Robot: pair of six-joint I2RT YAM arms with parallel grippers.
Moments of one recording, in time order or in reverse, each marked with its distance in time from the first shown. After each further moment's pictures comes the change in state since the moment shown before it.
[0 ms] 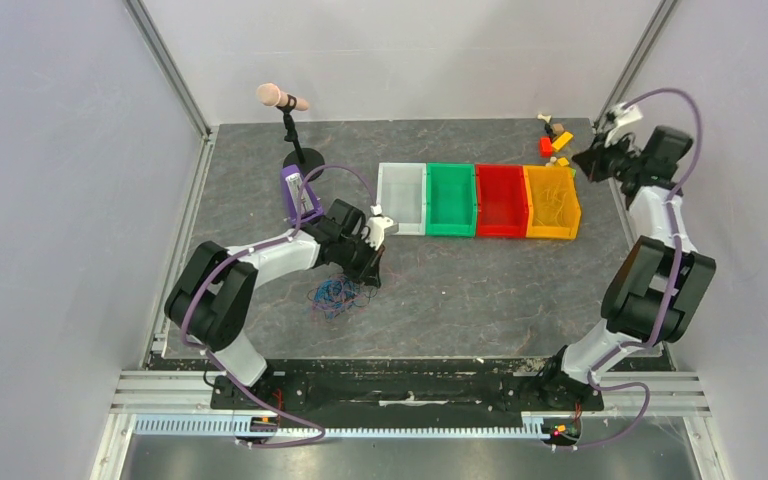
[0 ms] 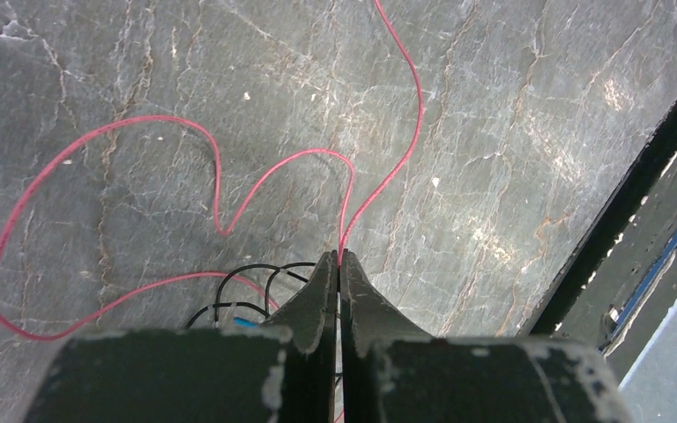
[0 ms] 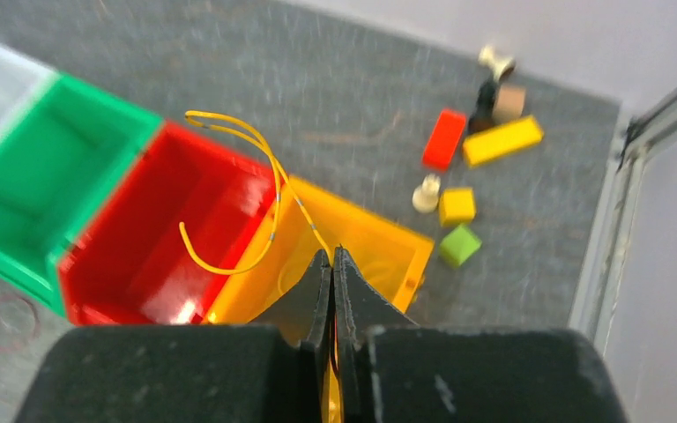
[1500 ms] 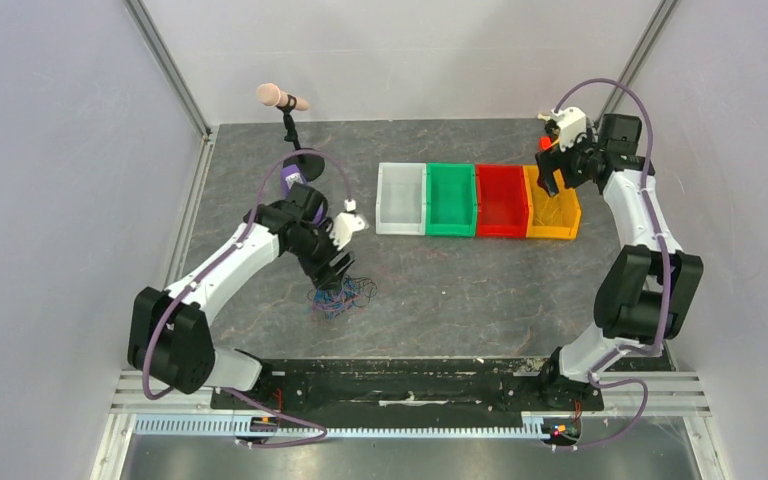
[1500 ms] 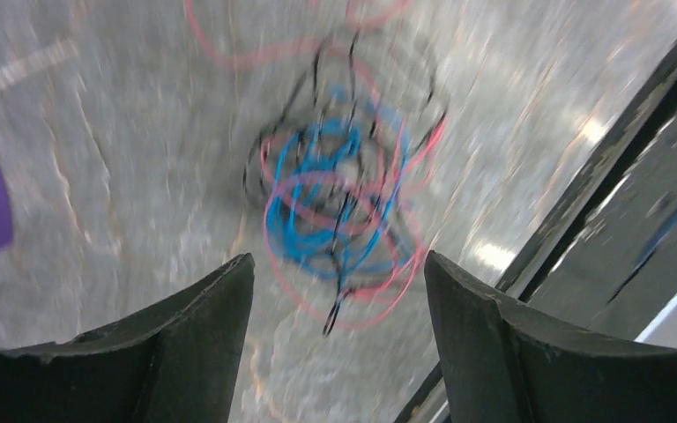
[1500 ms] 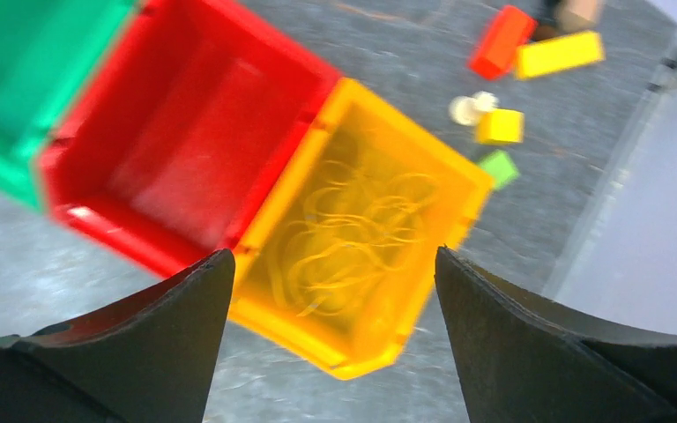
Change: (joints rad) left arm 0.121 -0.247 0.152 -0.517 -0.094 0.410; right arm 0.230 -0.010 0.069 -0.399 0.448 -0.319
